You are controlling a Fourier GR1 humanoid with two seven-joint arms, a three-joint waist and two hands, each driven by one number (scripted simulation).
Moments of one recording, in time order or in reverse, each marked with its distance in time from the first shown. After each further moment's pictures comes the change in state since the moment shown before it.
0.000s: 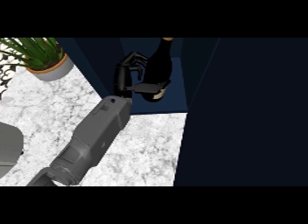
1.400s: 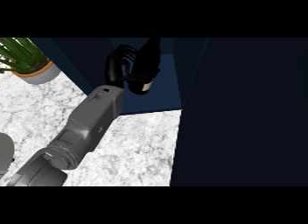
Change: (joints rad) left arm -0.182 0.031 0.057 0.310 -0.038 0.117 0.015; right arm -0.049 0.030 0.033 0.017 -0.014 0.003 -0.027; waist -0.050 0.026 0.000
